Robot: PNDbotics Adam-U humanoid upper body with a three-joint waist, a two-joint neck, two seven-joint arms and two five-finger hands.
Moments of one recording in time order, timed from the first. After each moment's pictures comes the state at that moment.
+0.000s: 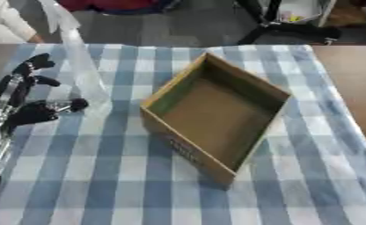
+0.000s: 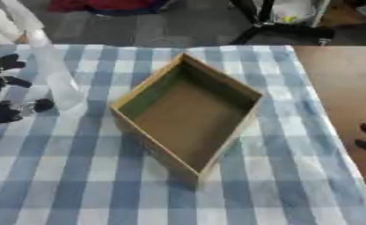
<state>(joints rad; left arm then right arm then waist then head) -0.48 0.53 0.05 -1.52 -0.06 0.10 -0.02 -0.10 -0.31 -0.17 -1.88 -0.20 0.05 -0.02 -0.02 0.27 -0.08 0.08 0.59</state>
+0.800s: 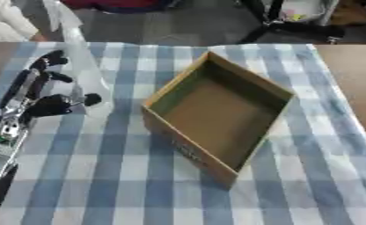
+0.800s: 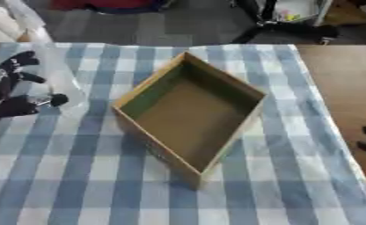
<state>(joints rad) -0.57 0.50 0.02 -1.41 -0.09 0.10 -0.02 -0.10 -0.30 -0.17 -1.88 -0.20 0.05 -0.02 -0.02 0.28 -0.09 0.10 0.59</state>
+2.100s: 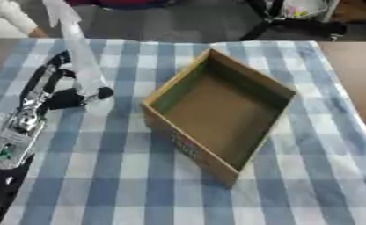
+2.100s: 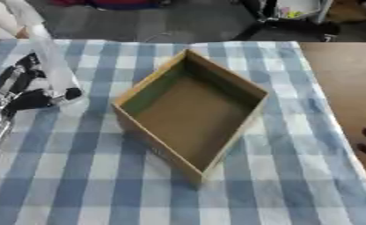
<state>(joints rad) -0.65 0.47 0.00 -1.32 -0.14 0.12 -0.02 -0.11 -0.29 -0.16 -1.87 -0.20 0.05 -0.01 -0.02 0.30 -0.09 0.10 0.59</state>
